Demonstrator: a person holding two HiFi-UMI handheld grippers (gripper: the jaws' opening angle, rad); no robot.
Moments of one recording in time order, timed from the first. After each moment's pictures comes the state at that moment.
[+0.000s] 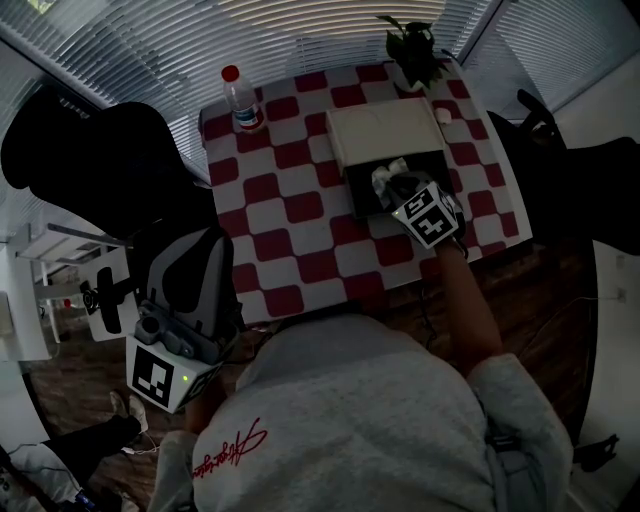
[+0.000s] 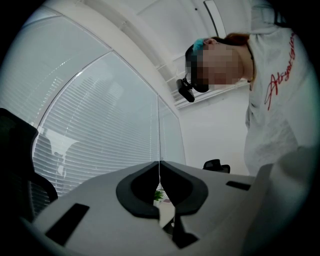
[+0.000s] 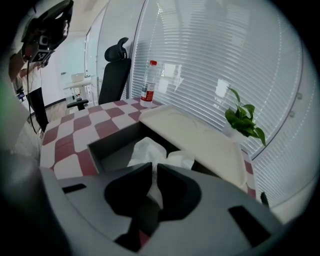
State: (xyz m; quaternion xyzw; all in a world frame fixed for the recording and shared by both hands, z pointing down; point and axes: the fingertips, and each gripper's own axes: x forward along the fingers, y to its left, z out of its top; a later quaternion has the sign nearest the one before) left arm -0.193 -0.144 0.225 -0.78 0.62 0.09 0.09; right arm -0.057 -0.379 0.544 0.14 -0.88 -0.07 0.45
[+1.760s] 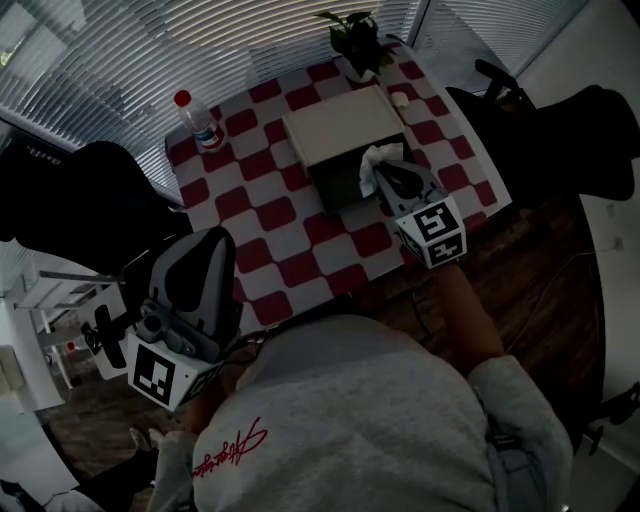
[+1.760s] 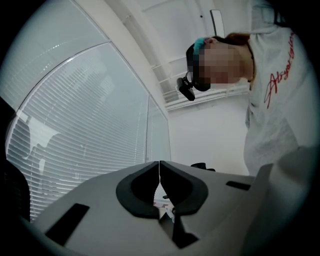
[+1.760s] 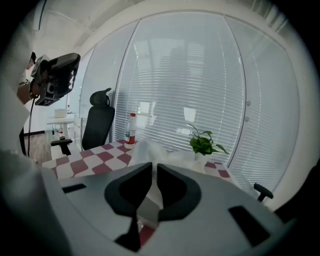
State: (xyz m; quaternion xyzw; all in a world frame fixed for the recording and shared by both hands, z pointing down) left arm -0.157 -0.170 0.226 -0.83 0.55 0.10 0.07; right arm -0.017 -0.365 0.437 0.27 -0.94 -0.03 0.22
